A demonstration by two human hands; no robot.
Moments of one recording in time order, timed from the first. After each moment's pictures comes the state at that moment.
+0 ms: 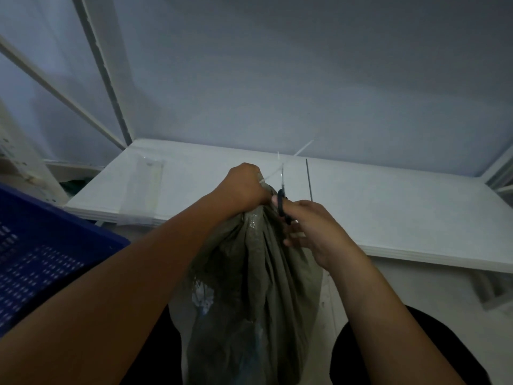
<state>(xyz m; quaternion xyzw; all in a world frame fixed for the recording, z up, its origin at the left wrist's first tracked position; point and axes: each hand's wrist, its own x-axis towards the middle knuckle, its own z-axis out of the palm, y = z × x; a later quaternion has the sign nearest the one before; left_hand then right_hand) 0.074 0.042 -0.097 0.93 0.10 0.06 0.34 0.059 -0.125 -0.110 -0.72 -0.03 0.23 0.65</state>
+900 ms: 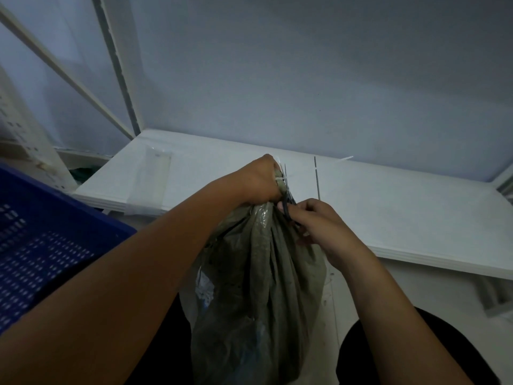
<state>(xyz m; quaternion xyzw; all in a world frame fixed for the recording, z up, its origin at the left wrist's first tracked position) 0.061 0.039 -0.073 0.92 0.07 -0.03 0.39 0.063 -0.126 -0.122 -0.78 -0.09 0.20 0.59</state>
